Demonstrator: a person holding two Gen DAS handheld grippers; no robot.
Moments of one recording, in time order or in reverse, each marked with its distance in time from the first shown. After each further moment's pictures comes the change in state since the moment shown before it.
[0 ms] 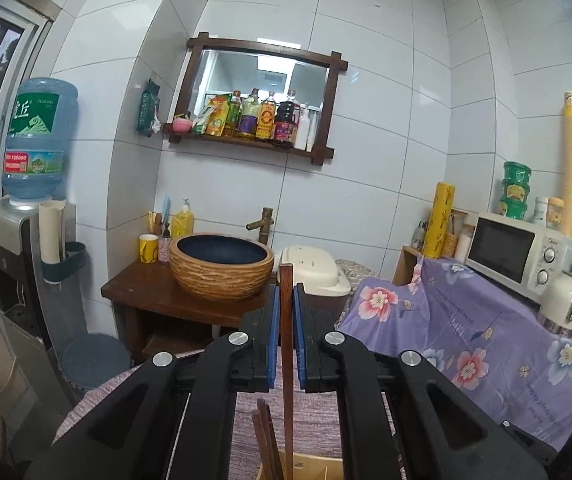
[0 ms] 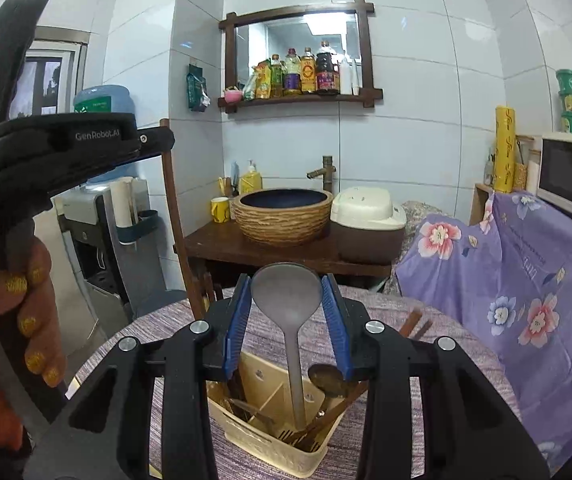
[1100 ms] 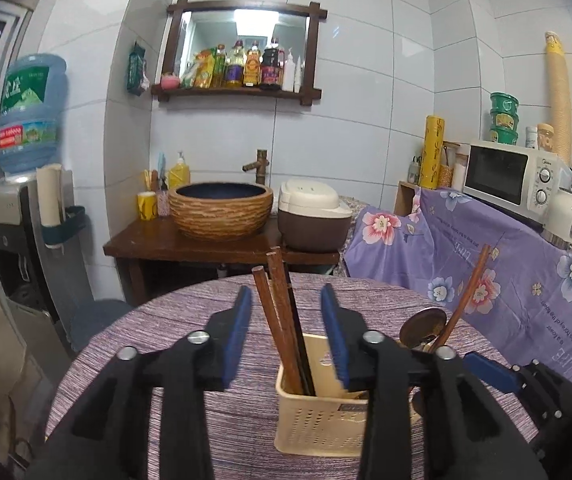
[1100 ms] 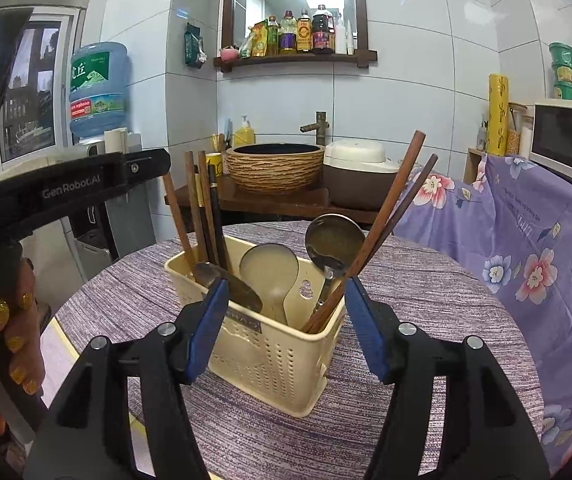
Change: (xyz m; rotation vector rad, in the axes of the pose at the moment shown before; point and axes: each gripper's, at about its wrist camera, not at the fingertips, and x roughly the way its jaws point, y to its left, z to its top) left arm -0.019 0.013 -0.083 0.113 0.125 -0.004; right arm -0.005 -0.001 -0.094 -0.022 0.087 -0.035
